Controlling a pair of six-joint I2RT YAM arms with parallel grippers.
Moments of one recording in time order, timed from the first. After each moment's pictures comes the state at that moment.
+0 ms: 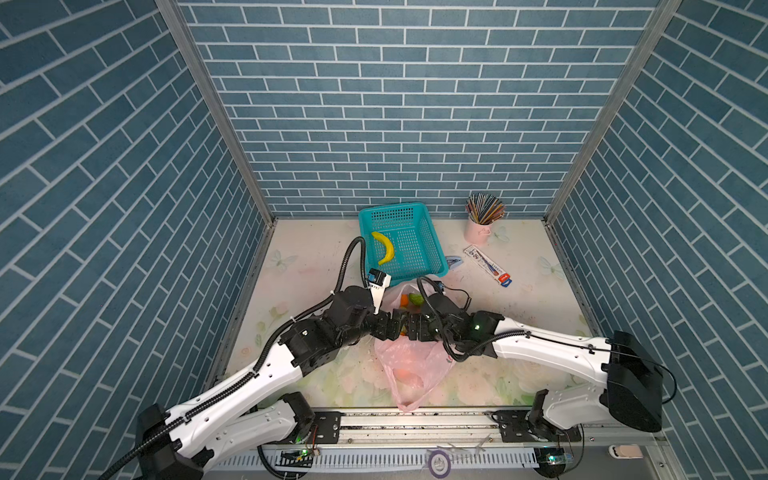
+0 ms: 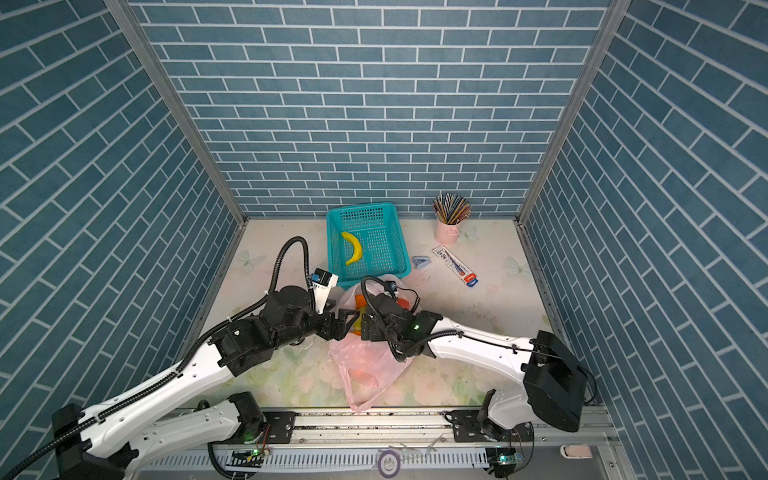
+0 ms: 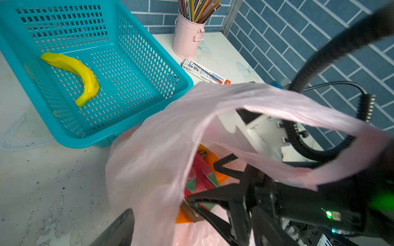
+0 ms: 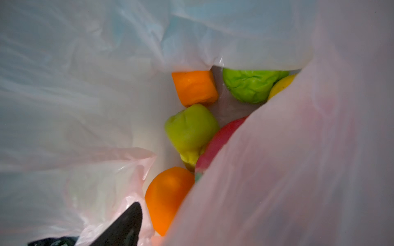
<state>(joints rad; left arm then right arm) -0.85 0.94 0.82 -0.43 -0.03 -0.42 1.08 1.44 0.96 -0.43 0.21 0.87</state>
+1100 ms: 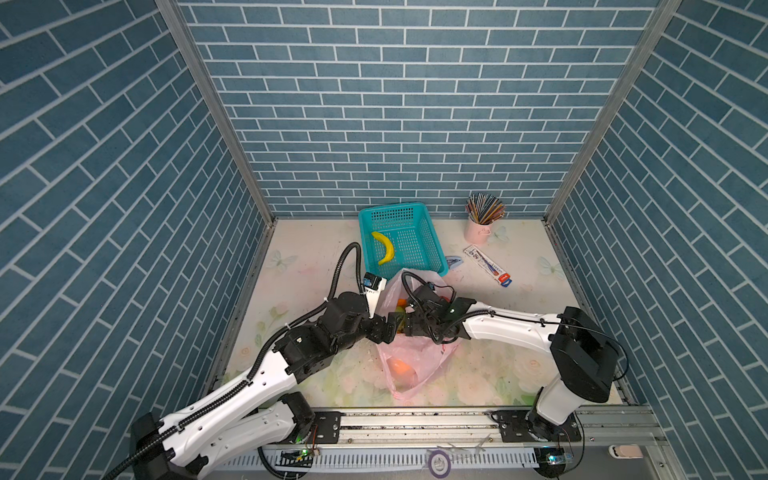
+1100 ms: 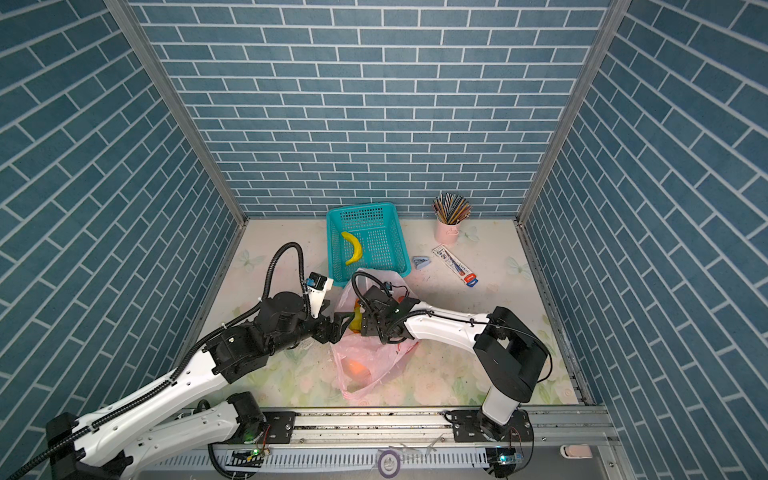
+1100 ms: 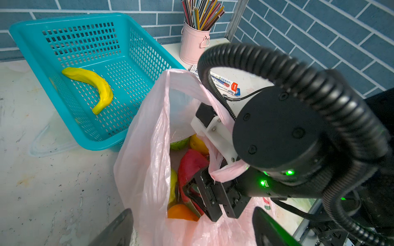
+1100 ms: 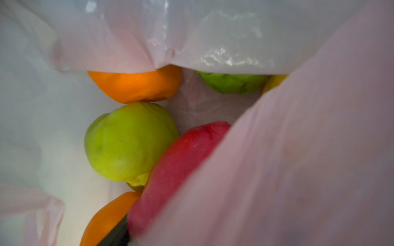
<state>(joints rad) -0.85 0.89 0.77 -0.40 -0.08 -0.36 1.01 1.66 1.05 -0.46 0.12 0.87</state>
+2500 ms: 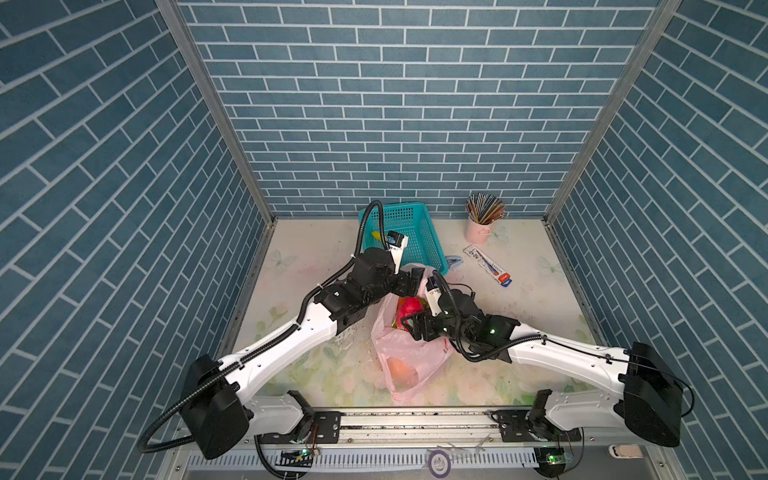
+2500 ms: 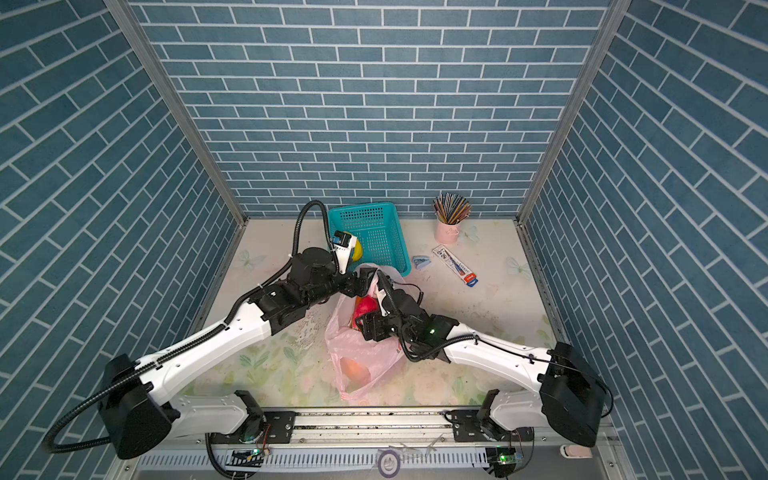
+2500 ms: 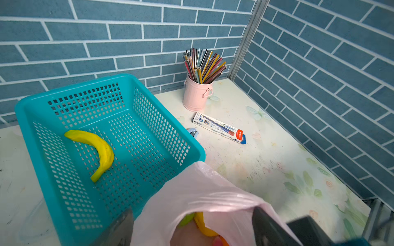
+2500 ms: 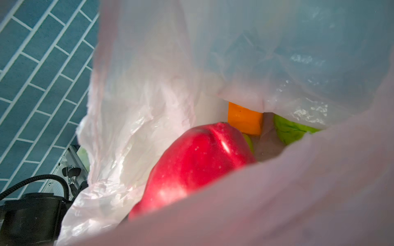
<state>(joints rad) -0.74 1.33 1.08 -0.17 -0.04 -0.27 1.03 1.29 0.80 -0.11 -0.01 0.57</state>
